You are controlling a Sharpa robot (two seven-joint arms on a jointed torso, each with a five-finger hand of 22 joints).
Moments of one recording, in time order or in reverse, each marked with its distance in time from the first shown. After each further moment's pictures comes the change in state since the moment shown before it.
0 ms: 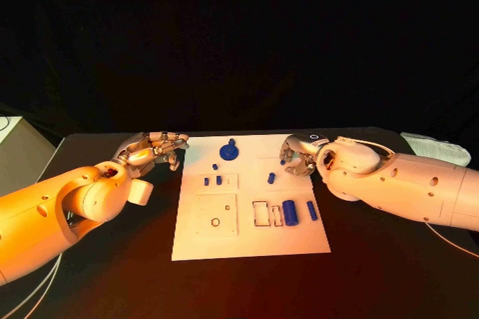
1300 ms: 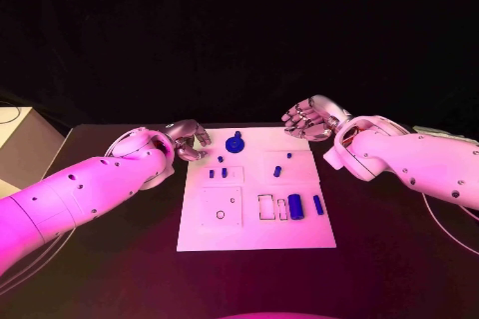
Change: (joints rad) left arm 0.096 0.254 -0.027 -0.241 -1.278 -0.067 -0.326; left_hand 0.011 -0.029 0.033 -0.066 0.000 -0.050 -0.023 -0.015 -0.006 -0.104 0.031 -0.101 -0.028 0.036 0.033 0.148 0.145 0.000 -0.105 0.031 0.016 0.001; right arm 0.073 -0.025 0.007 -0.007 0.694 -0.196 0.330; right_hand 0.043 0.054 -0.007 -0.063 0.040 -0.107 0.029 0.083 0.006 -0.107 0.045 0.122 -0.013 -0.269 0.087 -1.068 -0.829 0.047 -0.319 0.087 -0.876 -0.814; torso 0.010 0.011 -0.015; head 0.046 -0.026
